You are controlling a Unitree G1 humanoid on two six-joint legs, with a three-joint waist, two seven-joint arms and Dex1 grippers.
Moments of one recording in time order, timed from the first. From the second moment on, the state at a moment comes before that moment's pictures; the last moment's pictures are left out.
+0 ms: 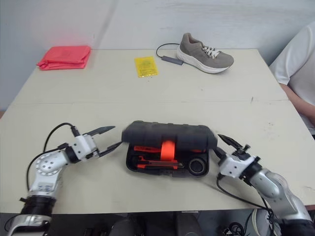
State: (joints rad) left arm -0.20 0.59 0.13 0.28 -0.16 -0.51 -0.84; right arm 0.08 -0.78 -0.08 0.14 -0.32 -0.71 0.25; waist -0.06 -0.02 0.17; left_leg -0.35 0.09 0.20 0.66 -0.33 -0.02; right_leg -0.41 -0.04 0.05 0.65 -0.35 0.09
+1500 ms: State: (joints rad) left arm -0.51 0.45 -0.05 0.46 -0.21 0.09 -1.07; right arm -0.01 -0.77 0.07 -0.12 0.11 0.02 0.74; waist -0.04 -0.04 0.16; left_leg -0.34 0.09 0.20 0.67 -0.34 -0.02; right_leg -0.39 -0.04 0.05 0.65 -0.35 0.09
